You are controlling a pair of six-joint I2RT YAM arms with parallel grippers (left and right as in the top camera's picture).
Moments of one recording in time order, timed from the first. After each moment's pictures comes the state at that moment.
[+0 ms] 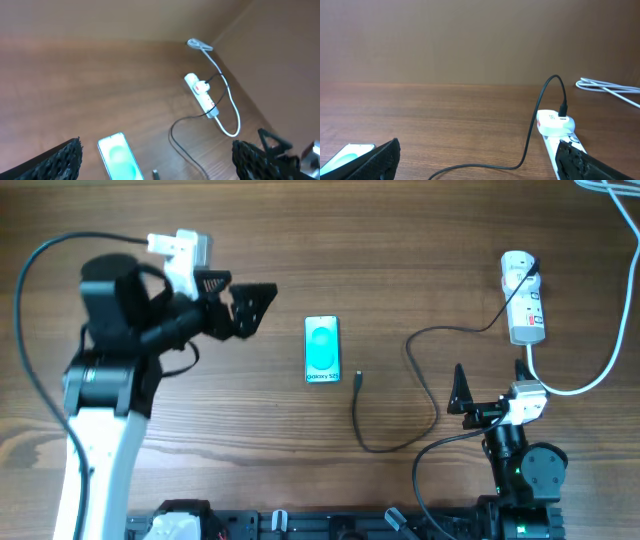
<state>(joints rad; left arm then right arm) -0.03 1.16 1.17 -0.55 0.69 -0.20 -0.02 0.02 0.01 0.00 -0.10 0.01</state>
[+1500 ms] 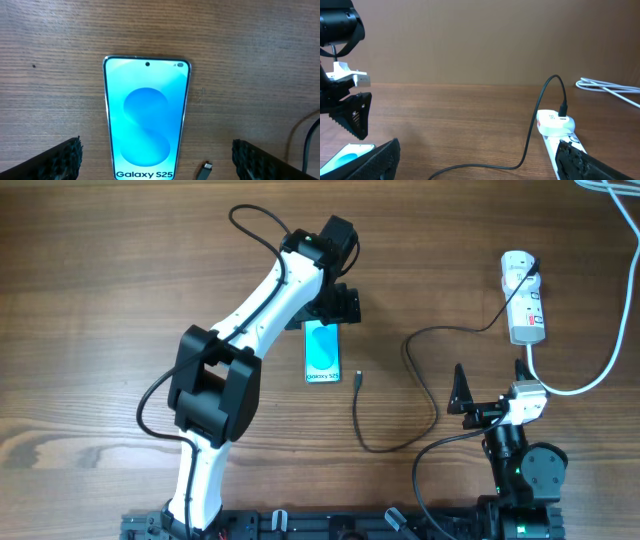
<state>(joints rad) -0.53 2.21 1.88 -1.17 0.05 -0.58 -0.02 0.02 0.01 0.00 -0.10 0.01</state>
